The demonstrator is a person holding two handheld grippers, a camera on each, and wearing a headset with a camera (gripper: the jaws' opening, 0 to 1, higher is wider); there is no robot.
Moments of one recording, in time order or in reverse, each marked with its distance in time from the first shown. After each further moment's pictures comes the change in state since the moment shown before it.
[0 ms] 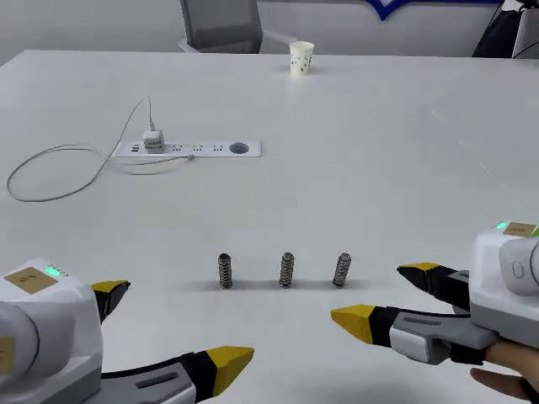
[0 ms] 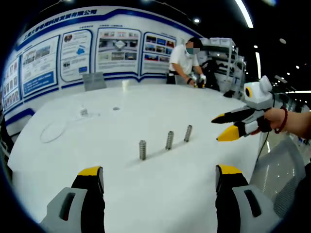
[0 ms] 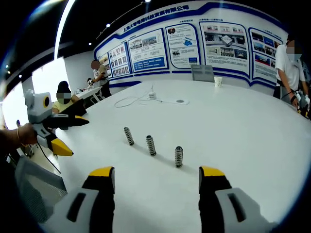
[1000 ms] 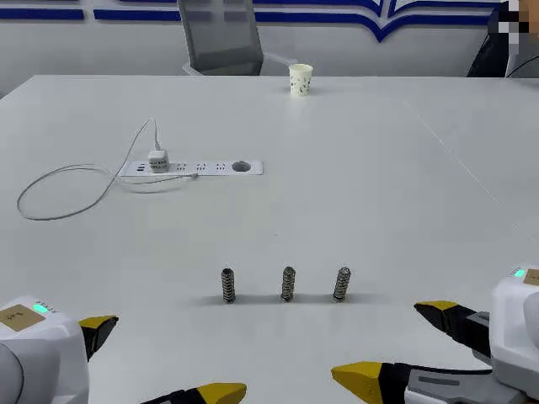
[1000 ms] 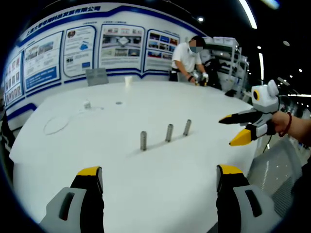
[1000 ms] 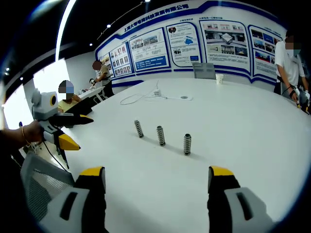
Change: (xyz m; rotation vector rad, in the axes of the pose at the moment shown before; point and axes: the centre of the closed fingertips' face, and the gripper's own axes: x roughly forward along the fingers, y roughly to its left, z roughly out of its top) left arm -0.018 -0.004 -0.013 -0.031 0.029 0.016; right arm -0.021 0.019 -0.018 0.025 0.012 0.021
